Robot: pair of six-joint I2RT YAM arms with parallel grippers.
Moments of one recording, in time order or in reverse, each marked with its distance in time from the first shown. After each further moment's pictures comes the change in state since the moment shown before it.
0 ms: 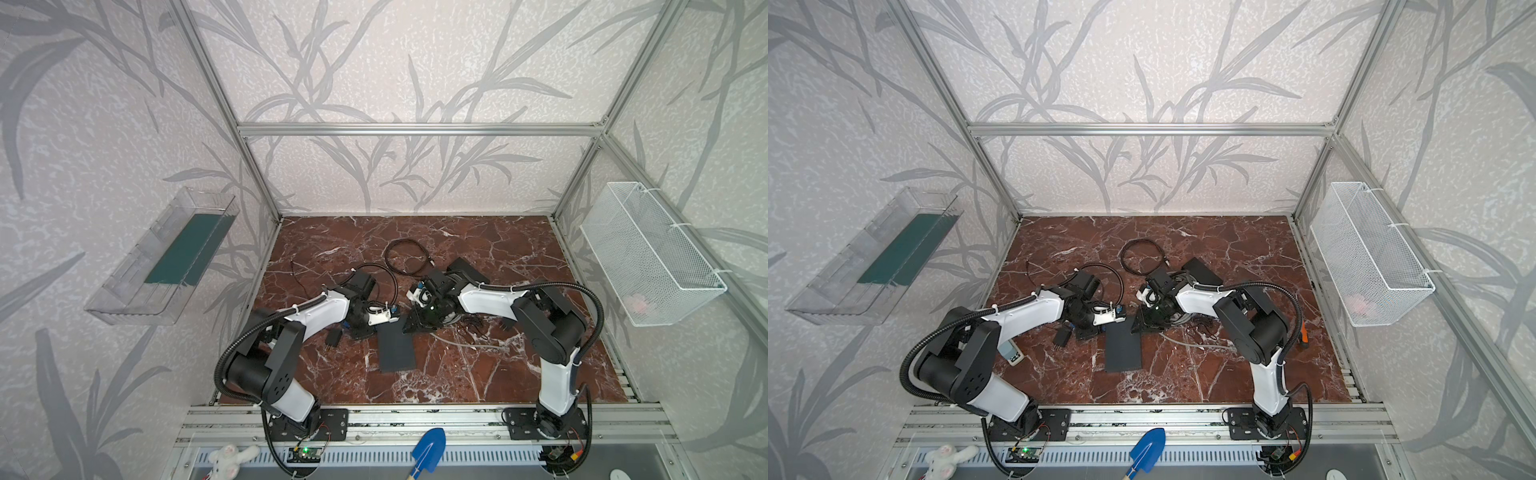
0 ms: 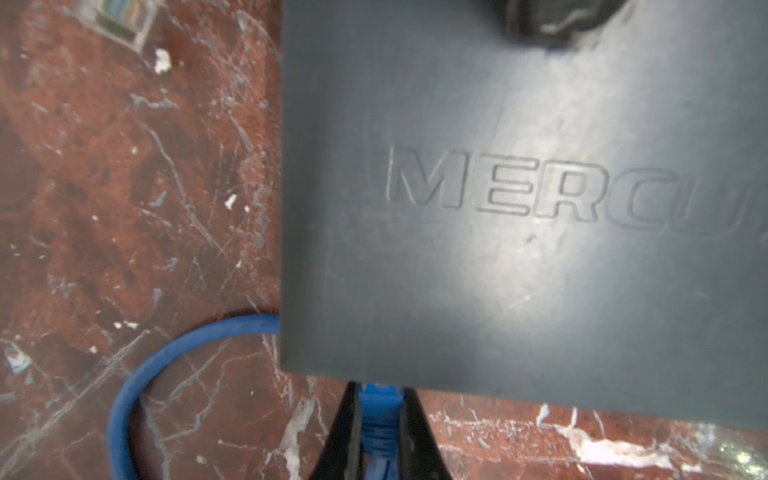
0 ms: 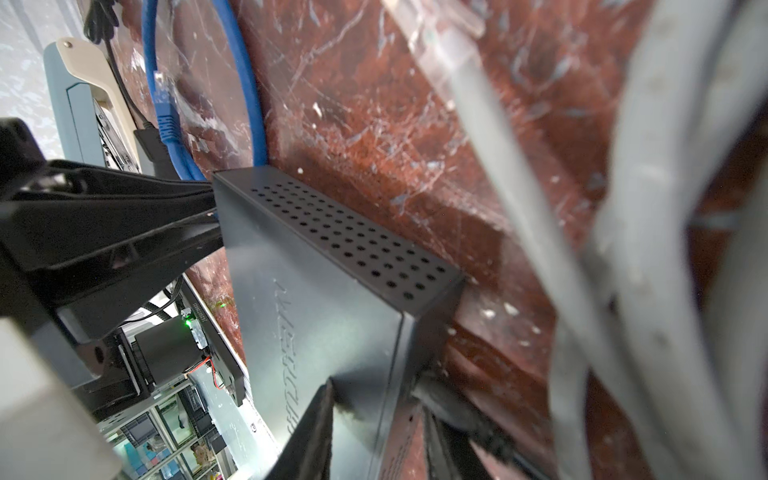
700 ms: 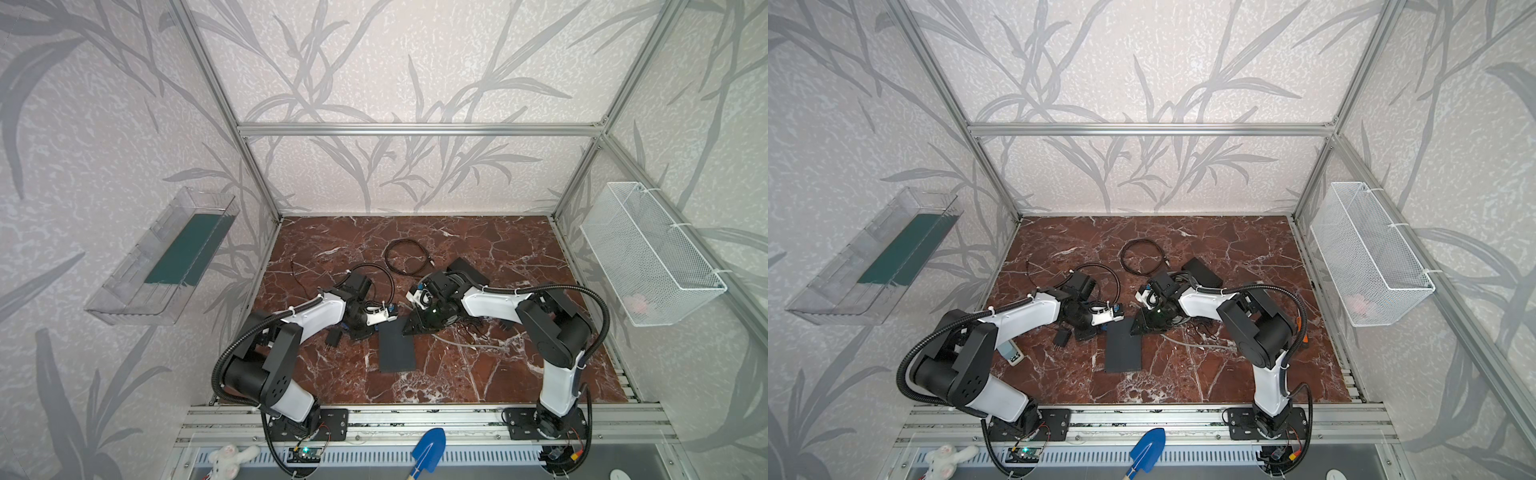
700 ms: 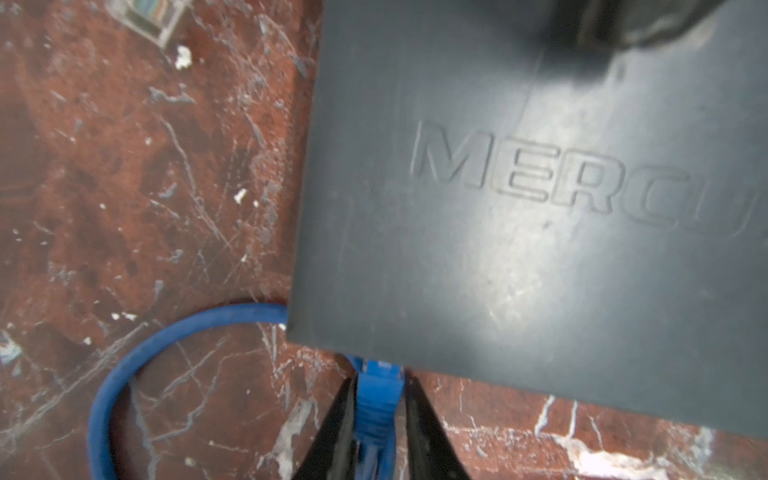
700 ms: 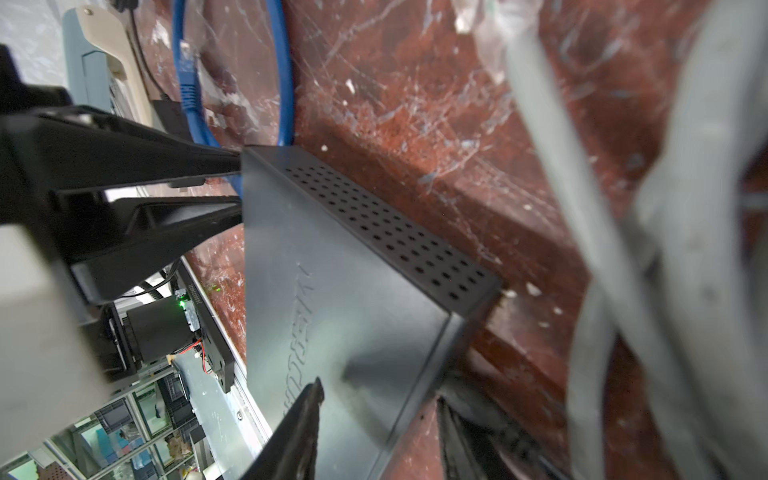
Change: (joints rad) left arm 0.047 -0.036 -0.056 0.060 0.053 -0.018; right arm -0.003 -0.031 -0.051 0.046 -0.004 -0.057
